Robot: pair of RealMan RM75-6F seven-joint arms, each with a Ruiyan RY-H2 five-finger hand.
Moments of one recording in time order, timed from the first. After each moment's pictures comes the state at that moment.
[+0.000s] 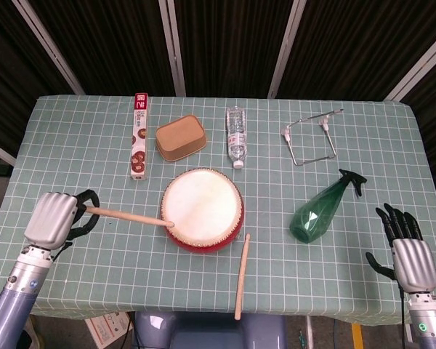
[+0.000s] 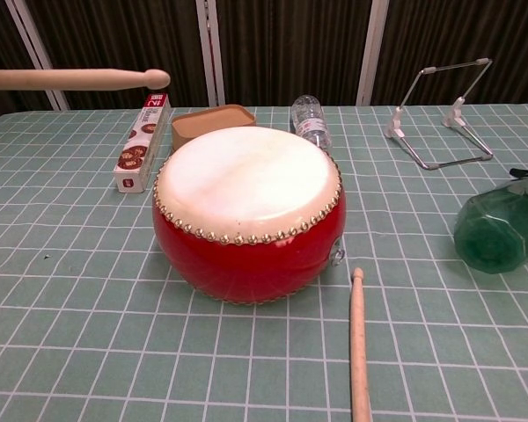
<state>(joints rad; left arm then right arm) -0.39 -1.09 -0.18 -2.05 1.30 1.33 0.37 0.09 -1.13 0.06 -1.64 -1.51 1.45 0.01</state>
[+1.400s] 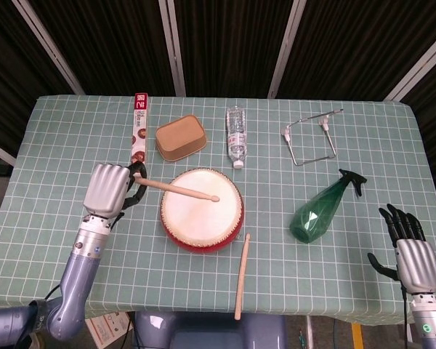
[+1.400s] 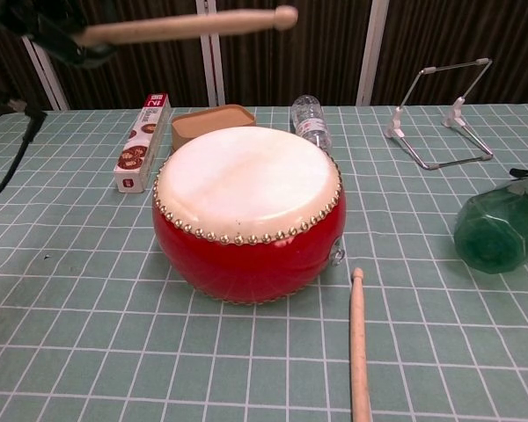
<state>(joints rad) -0.65 -1.41 -0.31 -1.95 1.14 1.40 0.60 0.09 -1.11 0.05 -1.66 -1.50 1.44 0.05</state>
